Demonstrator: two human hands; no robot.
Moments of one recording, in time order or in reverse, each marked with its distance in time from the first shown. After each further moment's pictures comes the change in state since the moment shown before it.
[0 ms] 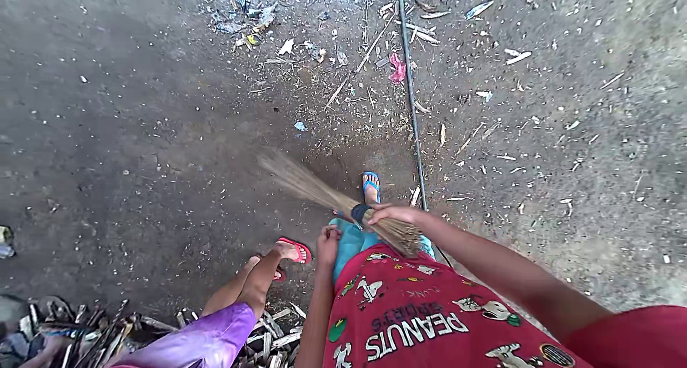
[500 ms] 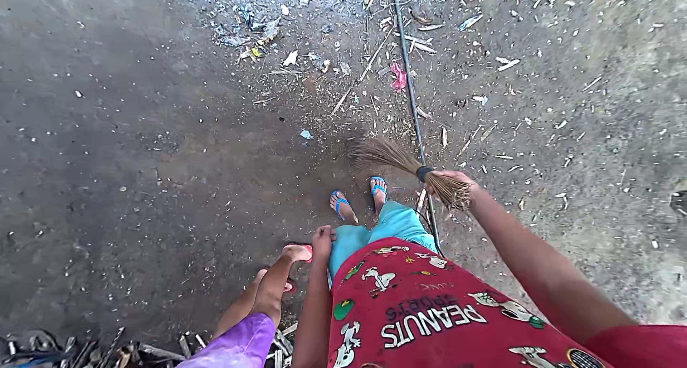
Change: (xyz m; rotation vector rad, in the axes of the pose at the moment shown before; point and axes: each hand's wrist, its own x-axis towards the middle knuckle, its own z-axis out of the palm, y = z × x) left_hand 0.059 -0.010 -0.095 -0.051 -0.023 -0.155; right_hand -0.012 -0.001 -0.091 0.603 0.327 -0.212
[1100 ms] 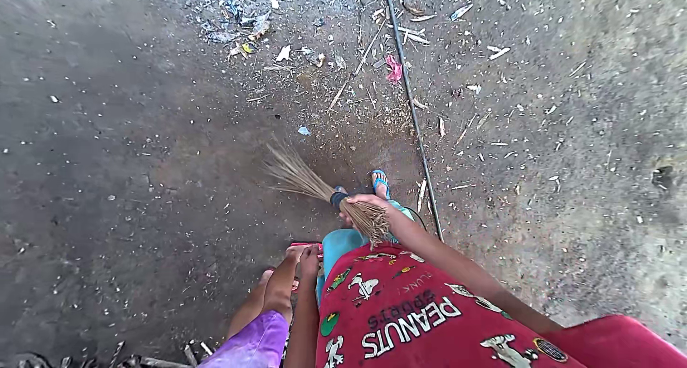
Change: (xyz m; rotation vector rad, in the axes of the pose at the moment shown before) left_hand 0.001 -0.065 -0.086 0.056 0.008 -0.164; right_hand 0.053 0.129 0.224 0.104 -0.409 0.114
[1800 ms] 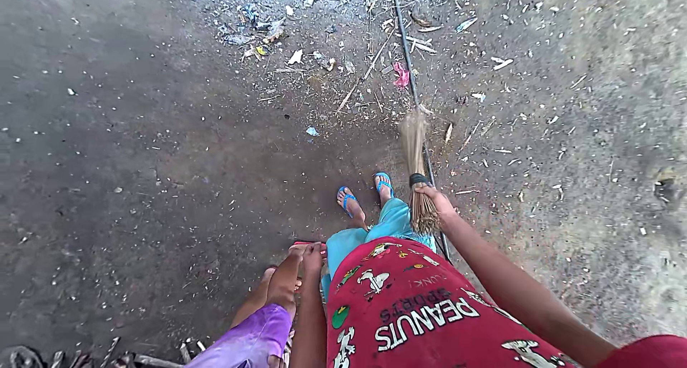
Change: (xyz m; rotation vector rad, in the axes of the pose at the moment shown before) left_hand 0.004 -0.014 -0.013 -0.098 0.022 0.034; right_hand -0.091 -0.002 -0.057 -0.160 0.810 -0.457
